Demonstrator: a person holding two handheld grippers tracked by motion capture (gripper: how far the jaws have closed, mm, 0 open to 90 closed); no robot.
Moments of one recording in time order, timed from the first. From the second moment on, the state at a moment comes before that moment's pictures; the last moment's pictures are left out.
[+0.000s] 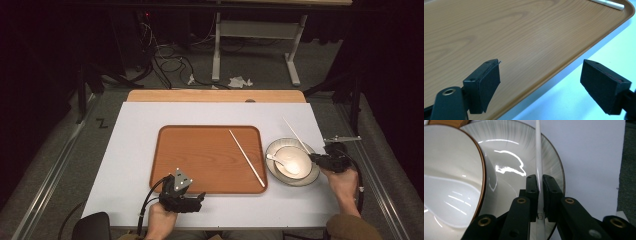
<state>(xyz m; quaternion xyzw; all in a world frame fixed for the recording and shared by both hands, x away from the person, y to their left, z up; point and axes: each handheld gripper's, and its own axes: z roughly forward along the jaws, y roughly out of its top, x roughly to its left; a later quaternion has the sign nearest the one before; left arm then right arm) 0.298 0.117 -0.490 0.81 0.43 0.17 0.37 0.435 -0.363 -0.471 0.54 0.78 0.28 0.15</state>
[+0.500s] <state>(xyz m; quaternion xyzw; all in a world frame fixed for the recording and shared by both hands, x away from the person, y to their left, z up) 0.290 0.130 -0.488 0.79 0.45 0.18 0.37 0.443 -0.348 -0.447 0.51 0.76 0.34 0.18</state>
